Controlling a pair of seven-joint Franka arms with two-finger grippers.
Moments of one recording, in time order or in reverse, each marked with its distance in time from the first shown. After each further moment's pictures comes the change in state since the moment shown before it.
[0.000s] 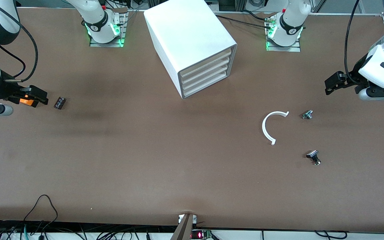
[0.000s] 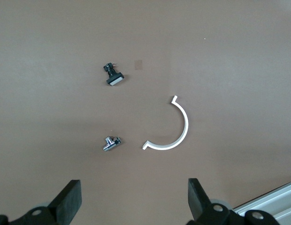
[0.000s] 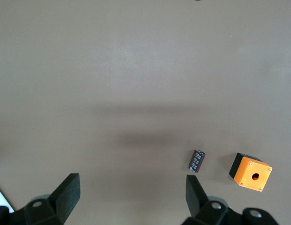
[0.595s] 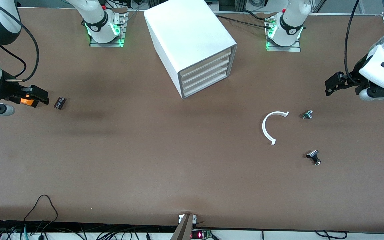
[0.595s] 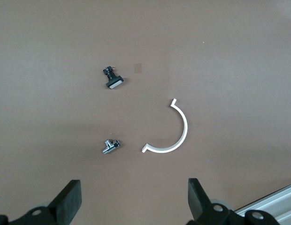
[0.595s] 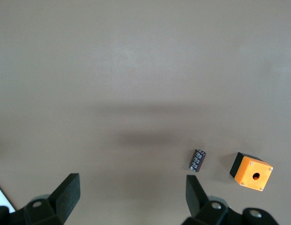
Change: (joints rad) left arm -0.001 0.000 -0.001 0.000 0.000 0.013 0.000; right arm 0.002 0.000 0.001 0.000 0.000 -0.003 0.001
